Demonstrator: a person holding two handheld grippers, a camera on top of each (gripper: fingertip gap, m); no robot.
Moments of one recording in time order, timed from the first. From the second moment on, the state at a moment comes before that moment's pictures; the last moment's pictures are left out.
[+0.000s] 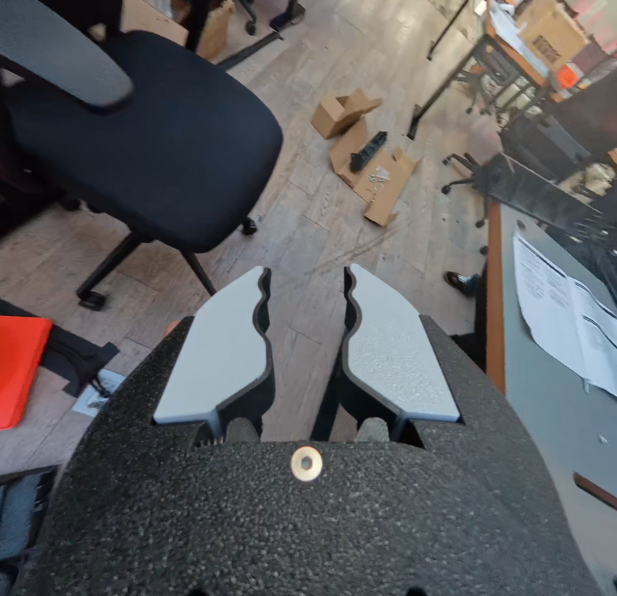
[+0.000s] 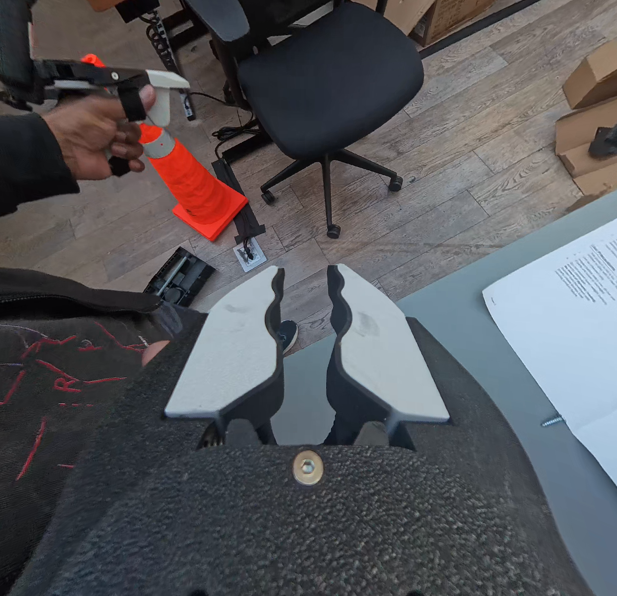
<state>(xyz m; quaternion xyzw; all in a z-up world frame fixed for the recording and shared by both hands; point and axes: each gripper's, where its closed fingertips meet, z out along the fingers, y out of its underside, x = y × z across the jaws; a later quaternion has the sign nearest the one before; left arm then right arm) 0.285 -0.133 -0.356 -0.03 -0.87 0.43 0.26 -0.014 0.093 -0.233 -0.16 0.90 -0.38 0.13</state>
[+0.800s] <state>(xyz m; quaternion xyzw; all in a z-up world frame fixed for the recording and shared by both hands) 0.800 -0.679 -0.404 0.15 -0.93 0.30 -0.16 0.112 -0.053 -0.272 -0.07 0.98 -0.18 0.02</state>
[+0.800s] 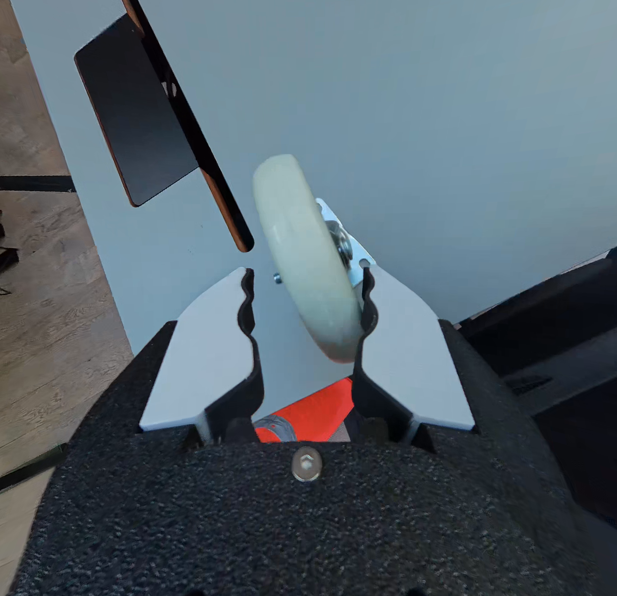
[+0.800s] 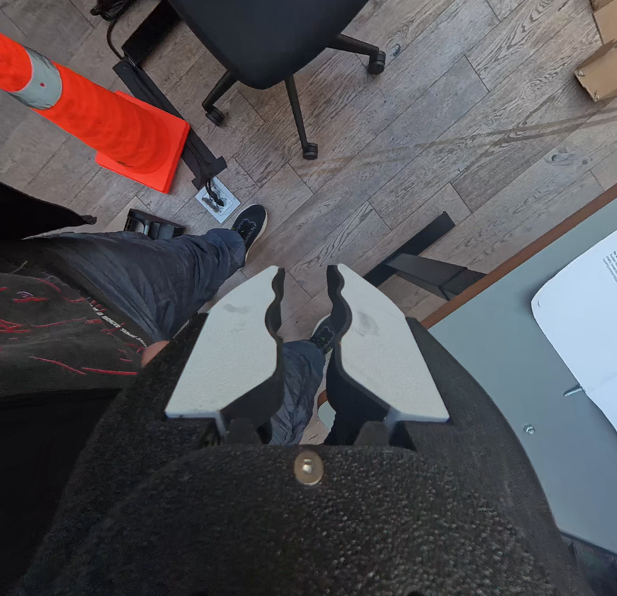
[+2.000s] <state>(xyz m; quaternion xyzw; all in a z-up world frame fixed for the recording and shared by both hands) 0.363 -0.533 0.110 -0.18 -0.67 0.53 0.49 0.052 -0.131 -0.241 0.02 0.92 -0.38 0.12</state>
